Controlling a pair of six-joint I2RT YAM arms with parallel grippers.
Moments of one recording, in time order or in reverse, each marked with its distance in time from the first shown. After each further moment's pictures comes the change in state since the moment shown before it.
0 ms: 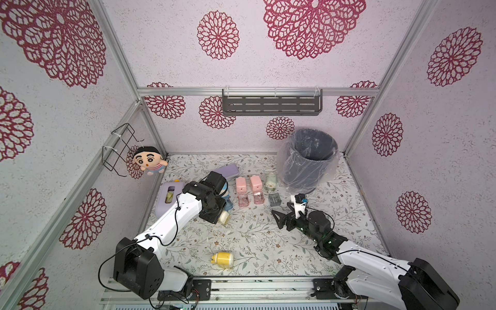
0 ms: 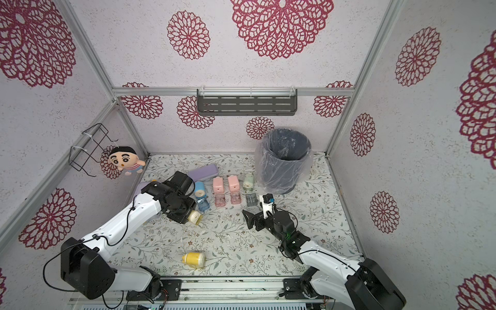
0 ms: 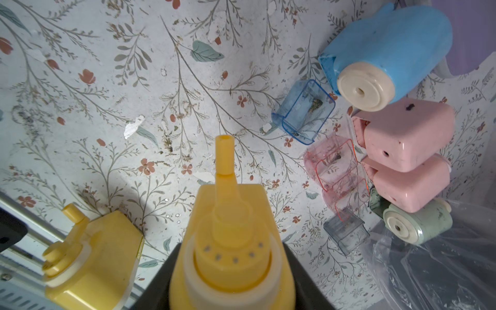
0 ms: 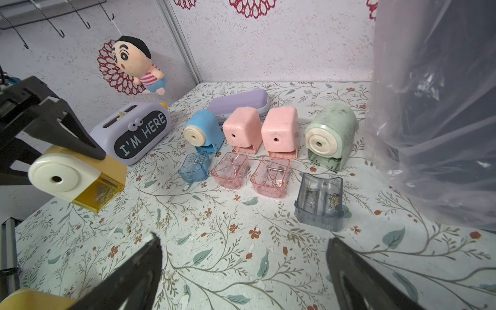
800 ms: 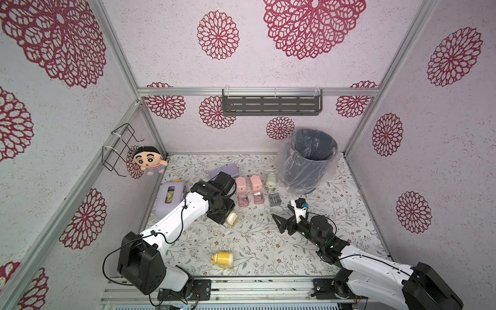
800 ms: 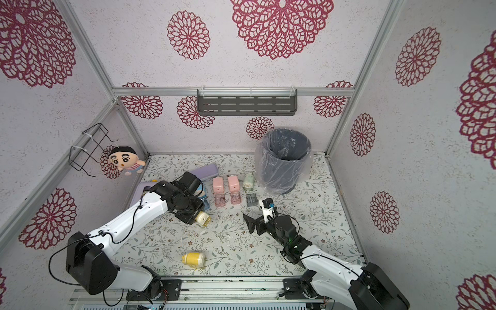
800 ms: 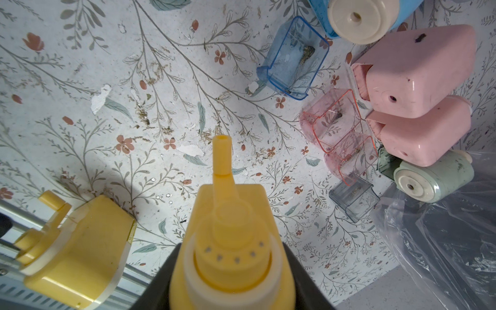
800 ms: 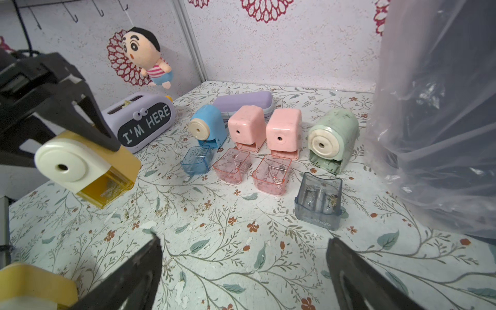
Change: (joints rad) left arm -0.079 0.043 0.024 0.028 0.044 0.018; right arm 0.053 -0.043 -0.058 0.028 0.004 -0.087
